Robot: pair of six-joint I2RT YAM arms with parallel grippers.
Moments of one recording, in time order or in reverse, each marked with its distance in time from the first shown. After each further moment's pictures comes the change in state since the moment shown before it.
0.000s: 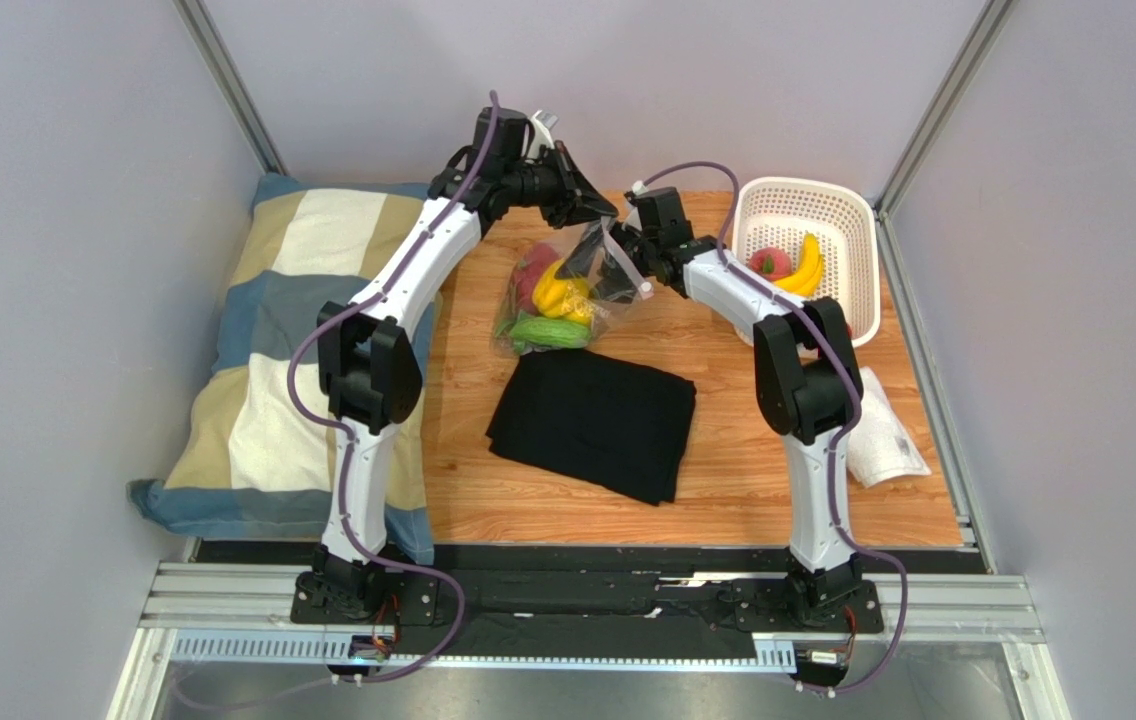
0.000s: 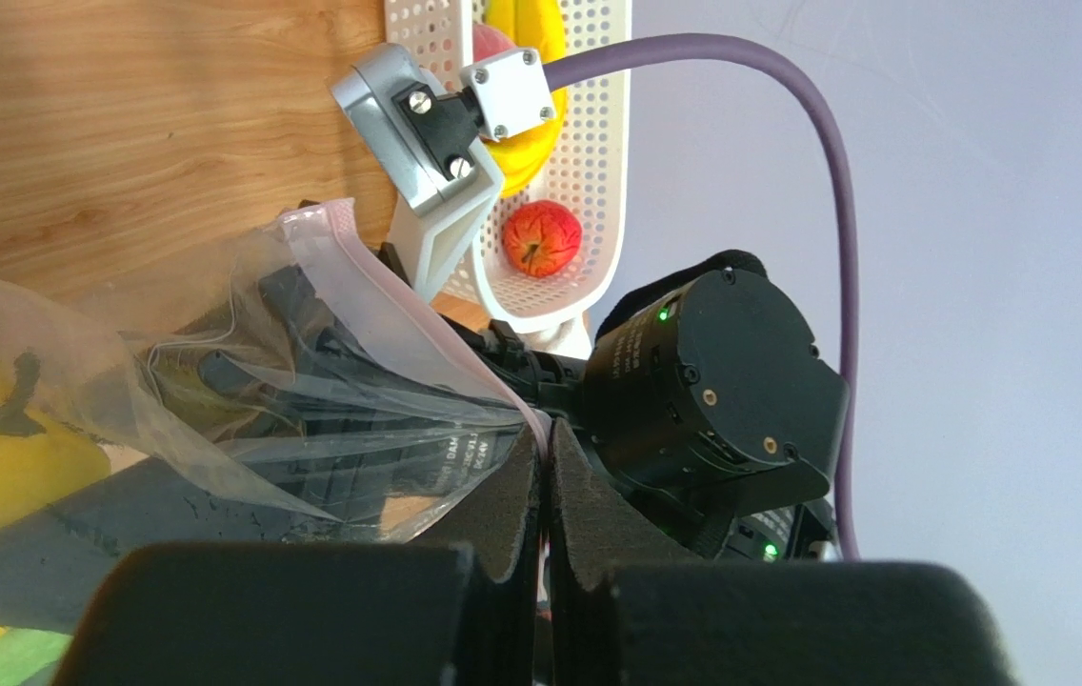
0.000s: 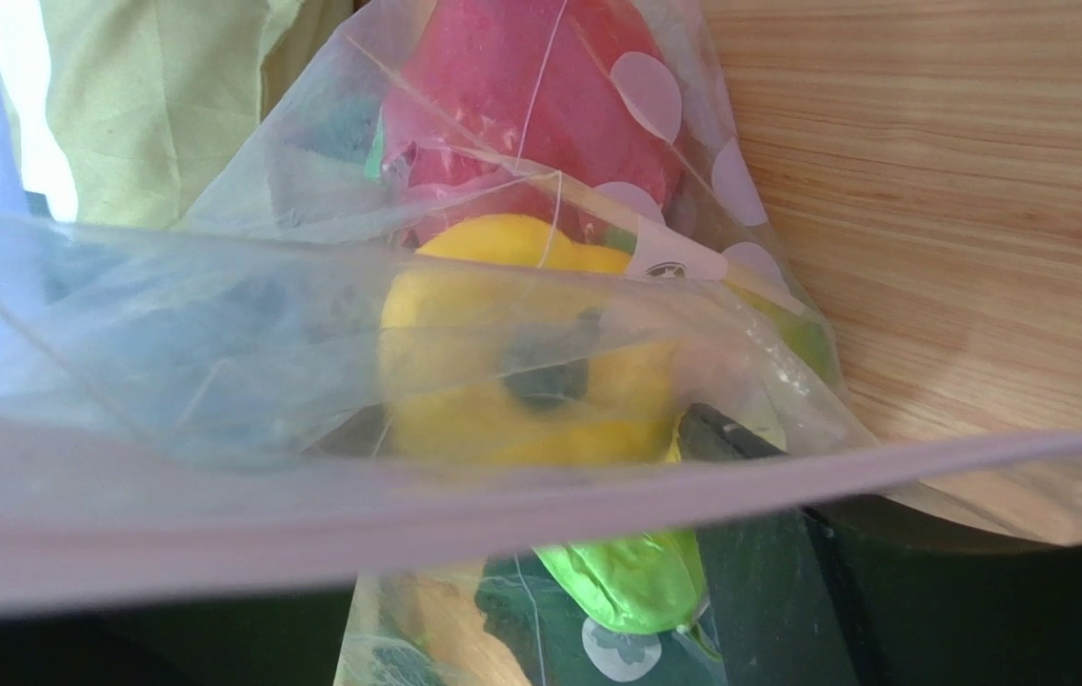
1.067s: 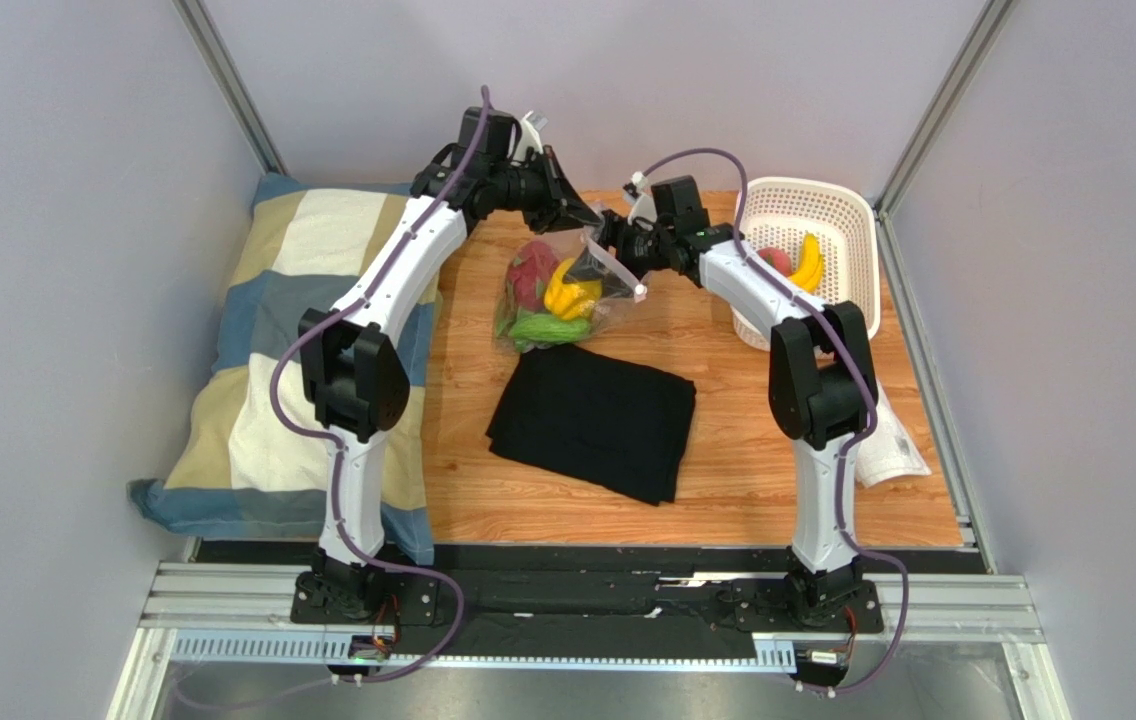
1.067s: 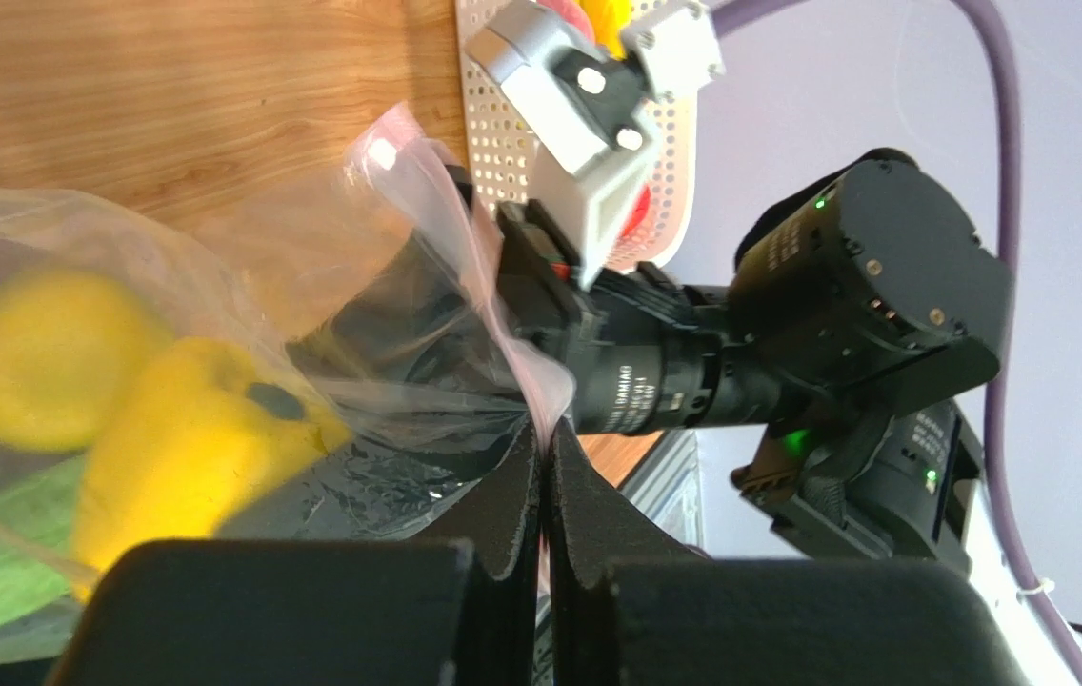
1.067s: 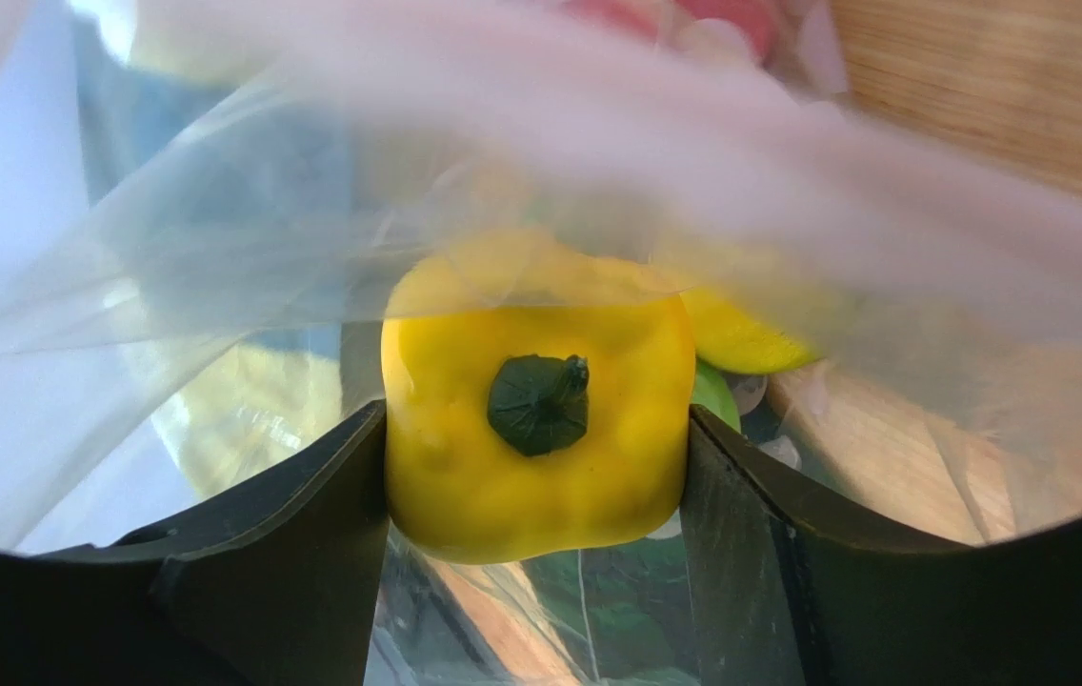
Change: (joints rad) left arm 0.026 -0.074 -0.047 -0.124 -0.025 0.165; right arm -0.034 -0.053 0.019 -0.108 -0.177 -0.133
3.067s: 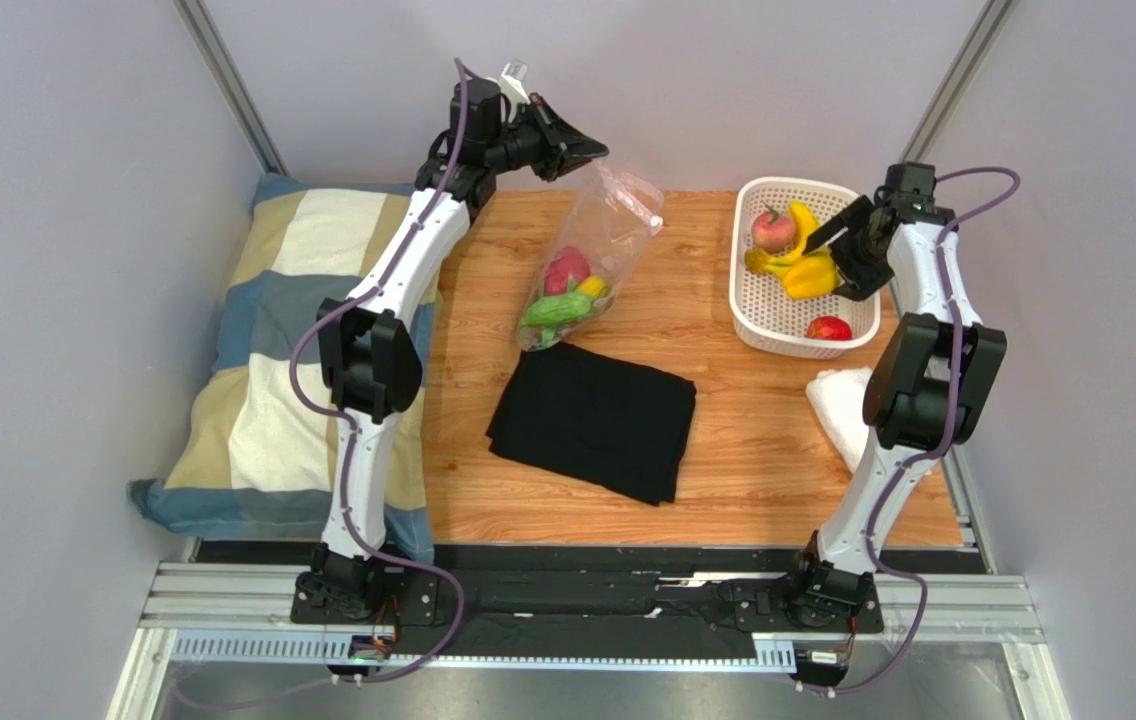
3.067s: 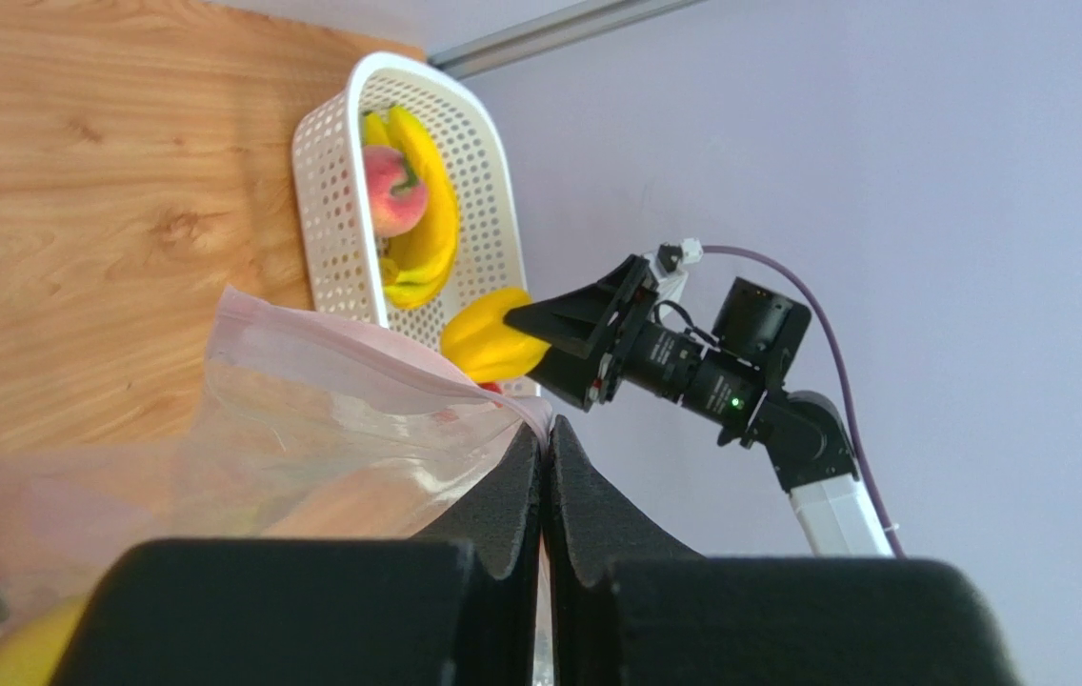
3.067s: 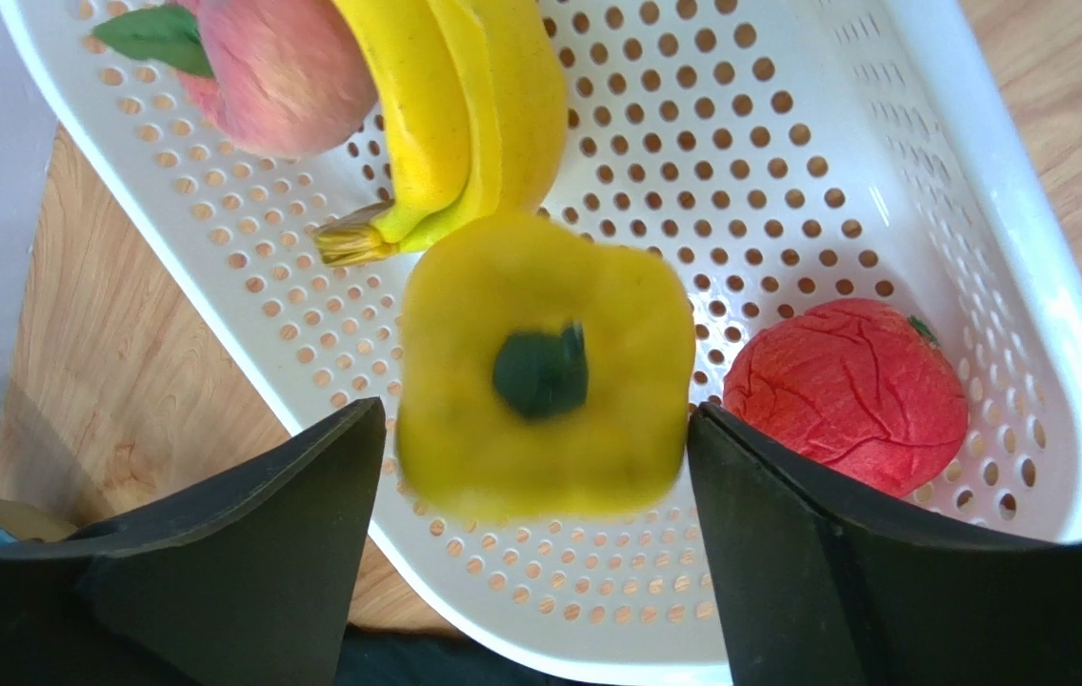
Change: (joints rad) left arm 0.038 0.144 0.169 0.377 -0.015 -0.282; right arm -0.621 -0.100 0.041 -0.405 0.516 0.063
